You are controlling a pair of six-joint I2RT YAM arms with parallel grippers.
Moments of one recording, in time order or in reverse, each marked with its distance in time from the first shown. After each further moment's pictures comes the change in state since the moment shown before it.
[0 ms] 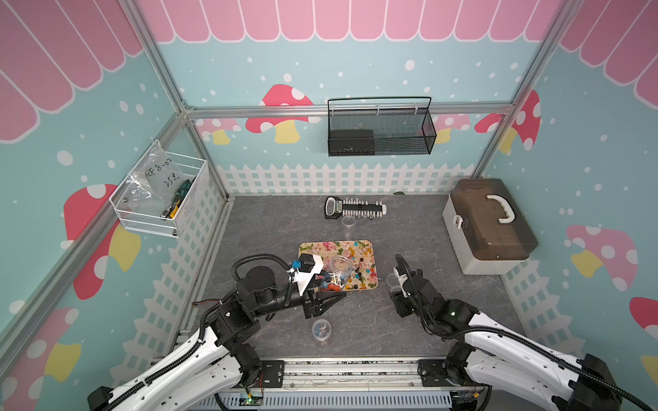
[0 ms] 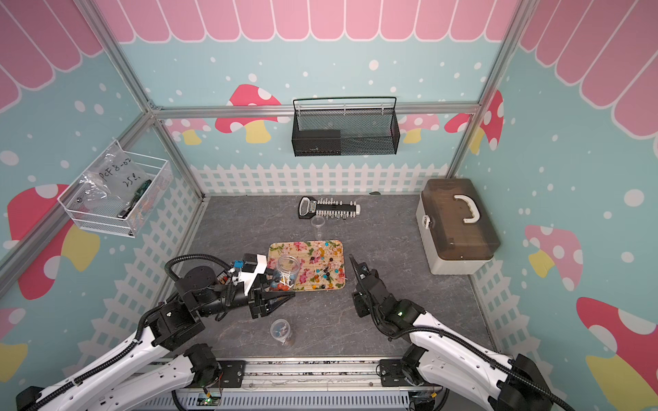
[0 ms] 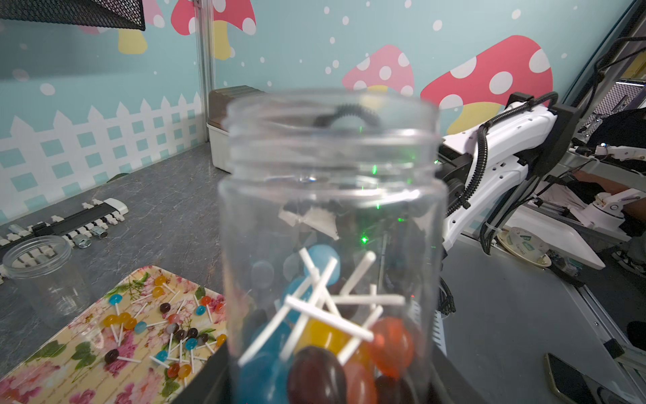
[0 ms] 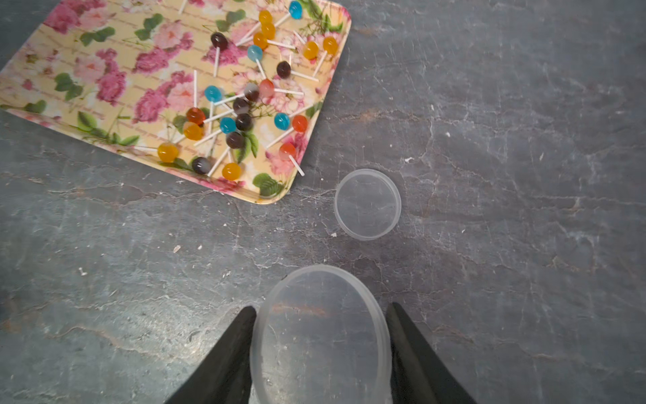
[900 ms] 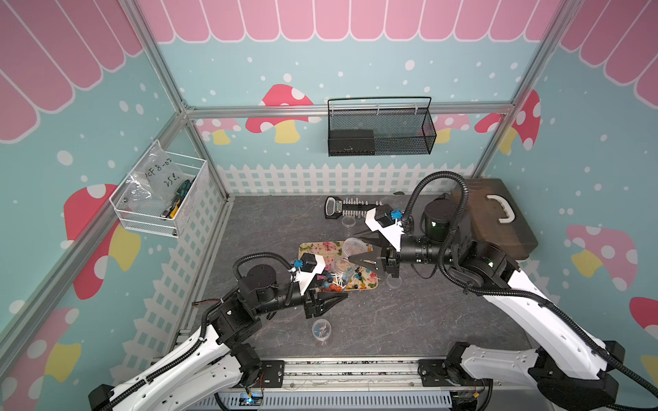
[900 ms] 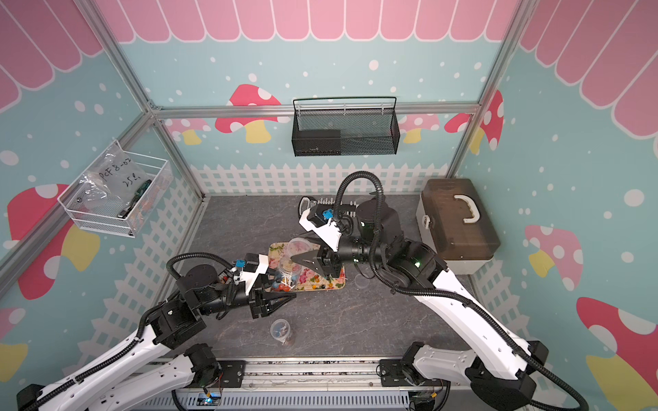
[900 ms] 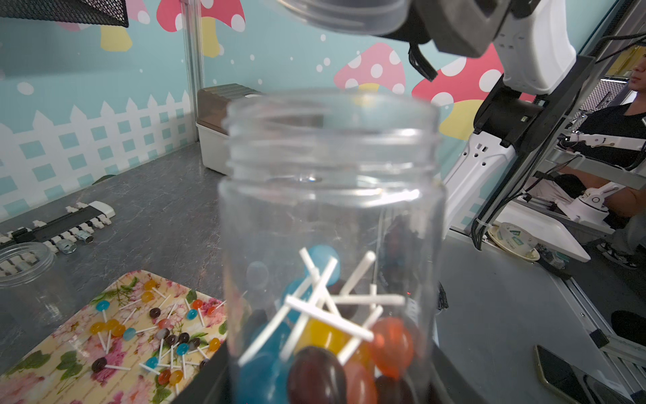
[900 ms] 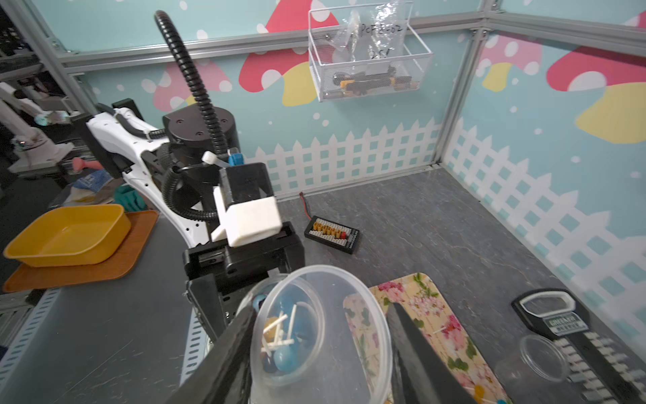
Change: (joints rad) left arm 0.000 0.007 0.010 0.000 0.027 0.002; right arm 0.017 0.245 1.007 -0.198 -0.753 -0.450
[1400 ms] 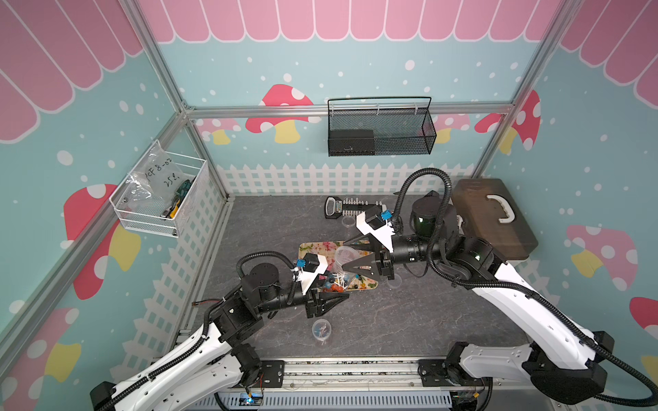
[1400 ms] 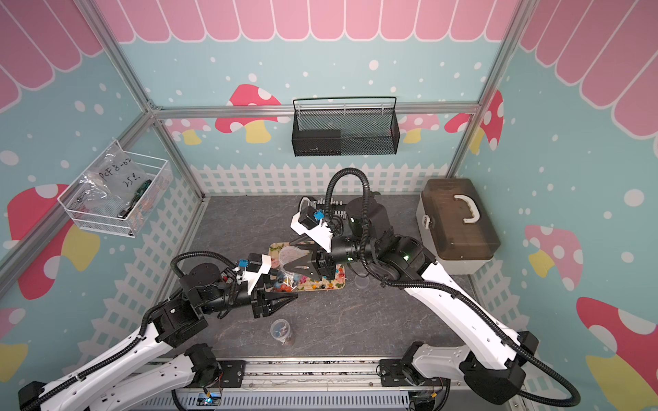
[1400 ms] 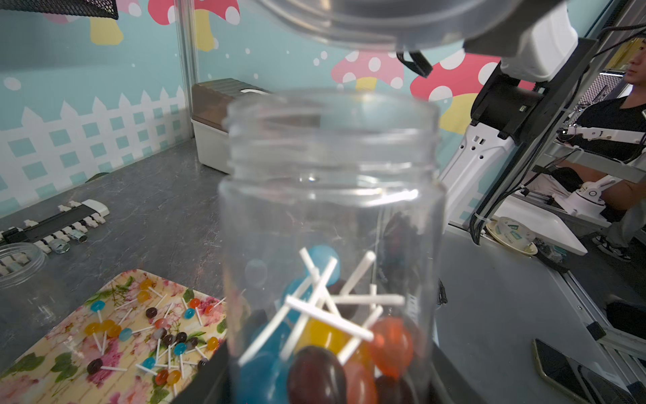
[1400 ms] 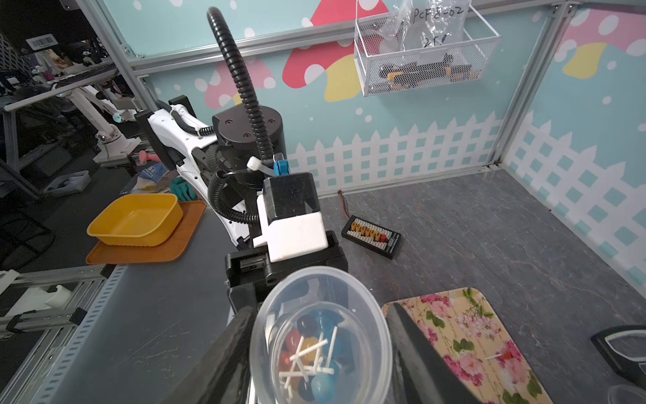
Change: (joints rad) left arm 0.000 0.033 0.009 0.000 0.019 0.014; right arm 0.010 0.079 0.034 -0.001 -0.232 0.001
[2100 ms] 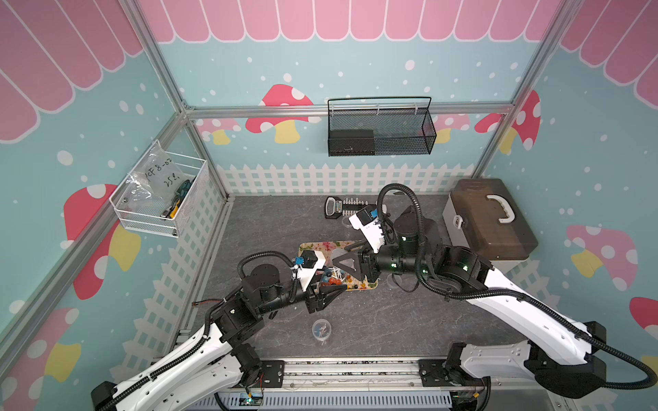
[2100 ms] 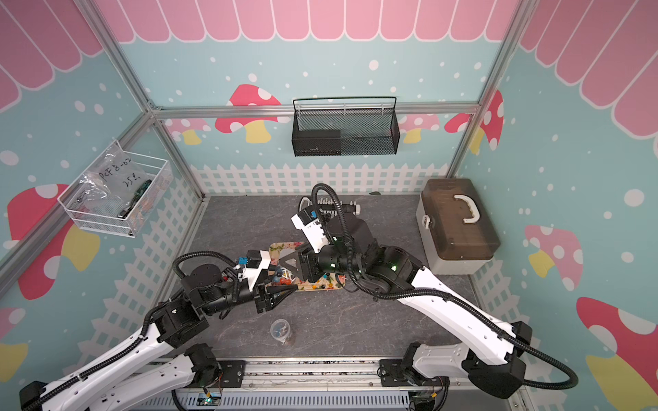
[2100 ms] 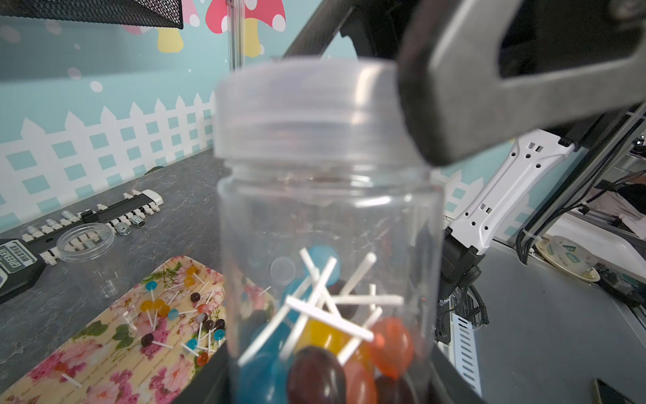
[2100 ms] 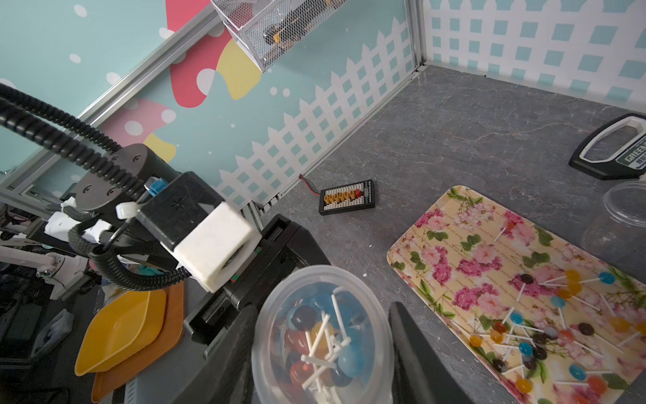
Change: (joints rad) left arm 0.000 -0.003 -0.021 0.015 -0.127 0.004; right arm 0.153 0.004 -0.043 -0.023 0.461 0.473
